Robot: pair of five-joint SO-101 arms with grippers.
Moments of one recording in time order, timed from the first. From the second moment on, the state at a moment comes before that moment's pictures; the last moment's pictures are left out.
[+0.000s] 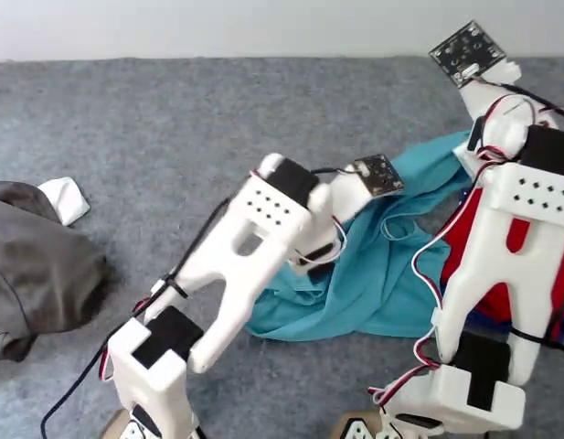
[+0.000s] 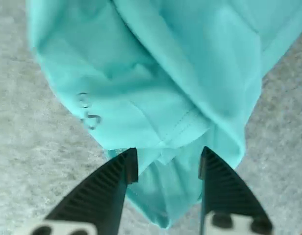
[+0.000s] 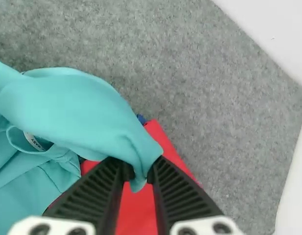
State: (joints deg) left arm 34.6 16.3 -13.8 95.7 -18.9; right arm 14.0 -1.5 -21.5 81.5 48.0
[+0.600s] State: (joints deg) left arm 37.7 27.6 -12.5 91.4 -16.3; right arm 15.8 -1.5 -21.5 81.5 48.0
